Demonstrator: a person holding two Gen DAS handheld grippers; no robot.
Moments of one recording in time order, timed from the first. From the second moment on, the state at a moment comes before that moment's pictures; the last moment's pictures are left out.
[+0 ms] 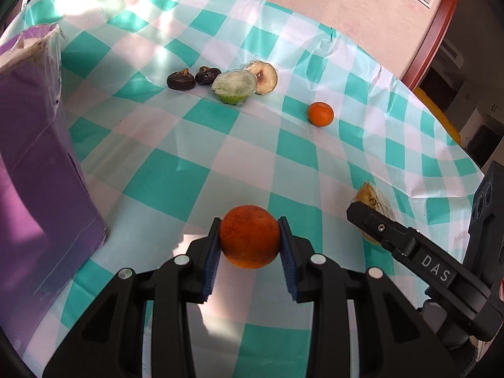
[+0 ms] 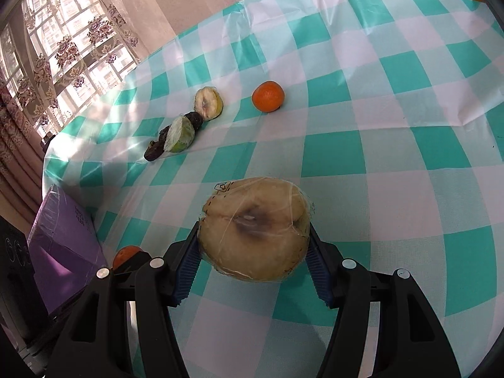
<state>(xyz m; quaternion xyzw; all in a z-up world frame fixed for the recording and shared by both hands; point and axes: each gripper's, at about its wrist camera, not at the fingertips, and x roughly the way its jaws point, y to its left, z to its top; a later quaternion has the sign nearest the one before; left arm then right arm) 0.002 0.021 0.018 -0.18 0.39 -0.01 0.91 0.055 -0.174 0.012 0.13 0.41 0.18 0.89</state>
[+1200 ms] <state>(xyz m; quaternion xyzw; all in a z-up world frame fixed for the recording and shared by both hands) -0.142 0.059 0.058 -0.13 0.20 0.07 0.97 -0.039 -0.118 0.033 0.13 0.33 0.26 0.90</state>
